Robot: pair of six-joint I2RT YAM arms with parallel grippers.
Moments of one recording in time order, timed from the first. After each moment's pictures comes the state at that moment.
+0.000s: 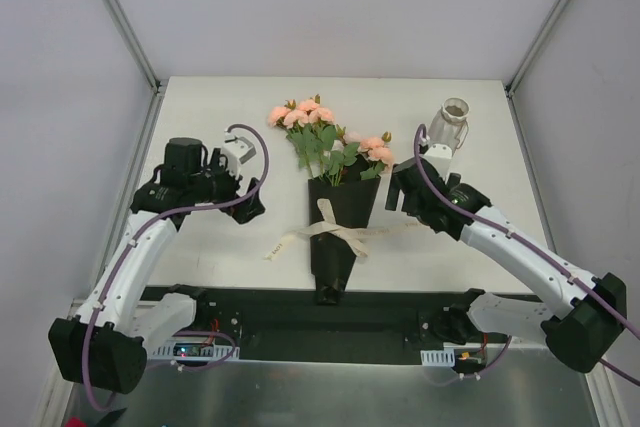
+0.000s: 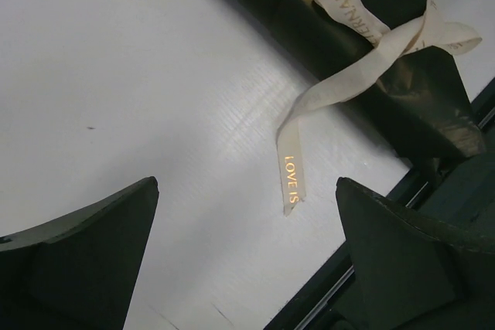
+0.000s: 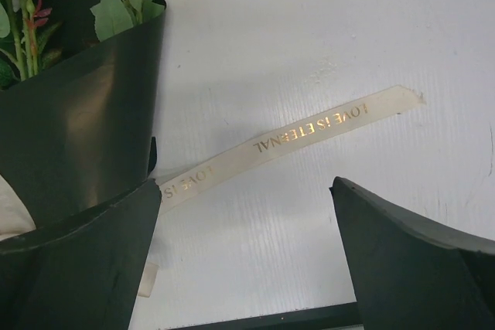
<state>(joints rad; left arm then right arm) -0.15 0.97 0.90 -0.70 0.57 0.26 0.72 1.12 0.96 -0.80 0.57 0.67</state>
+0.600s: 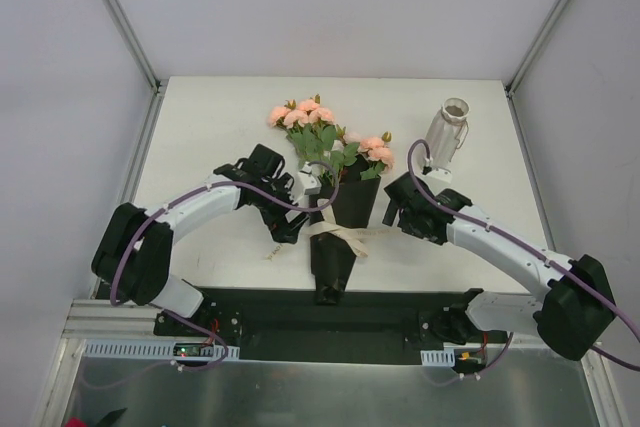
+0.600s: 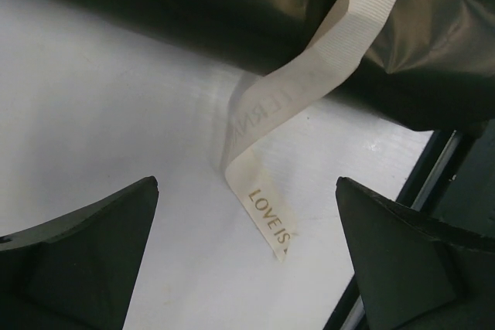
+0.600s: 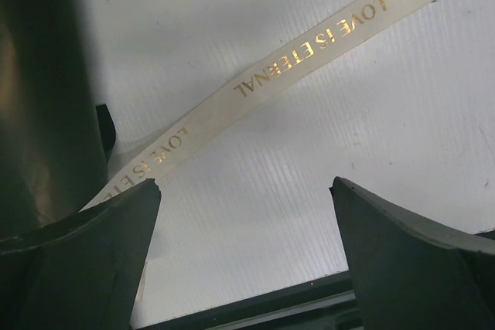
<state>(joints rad) -0.51 1.45 0.91 -0.61 0.52 0.44 0.72 1.20 0.85 -0.86 0.50 0.97</state>
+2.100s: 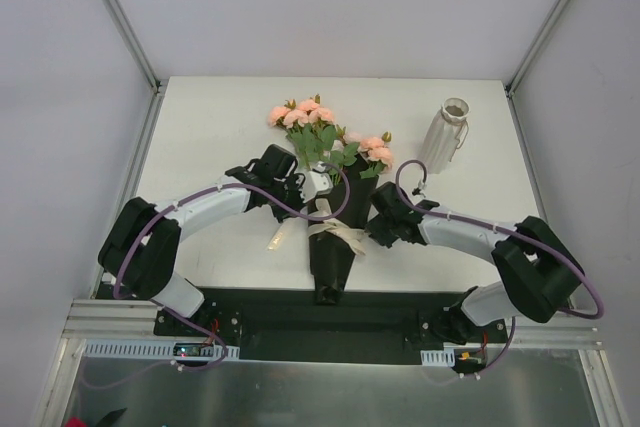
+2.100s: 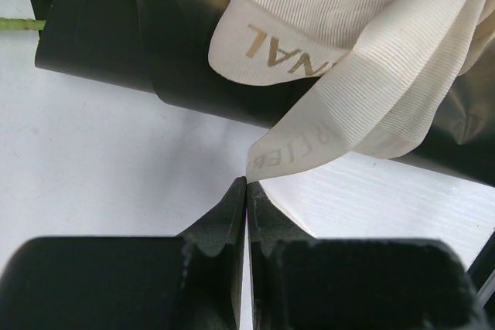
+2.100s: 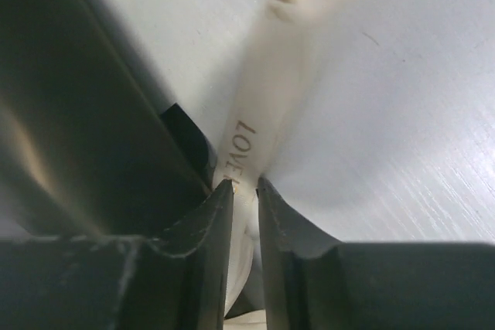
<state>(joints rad) -0.60 1.52 0.93 -0.43 0.36 0.52 0.74 1.44 0.68 -0.38 0.21 1.53</state>
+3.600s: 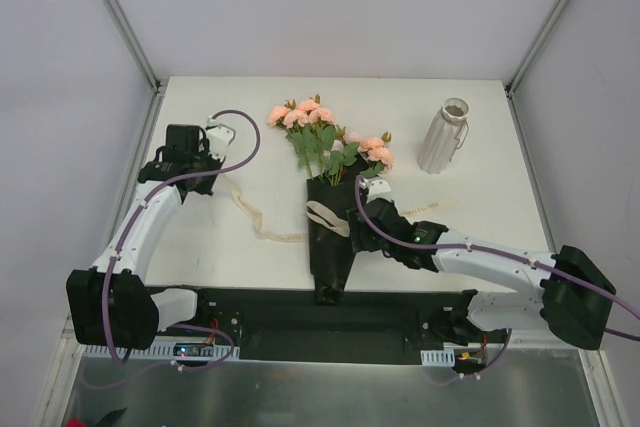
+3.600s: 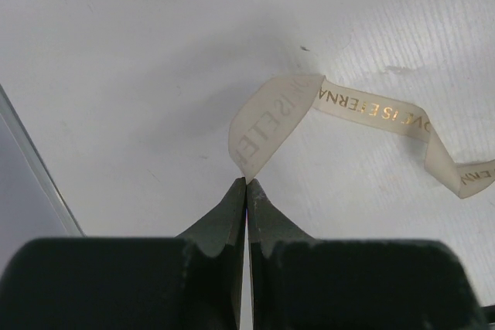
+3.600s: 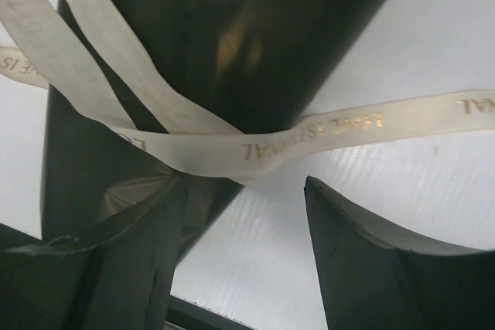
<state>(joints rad) -0.07 1.20 0.96 -0.66 0.07 0.37 1.02 1.18 0.65 -0.33 0.40 0.56</state>
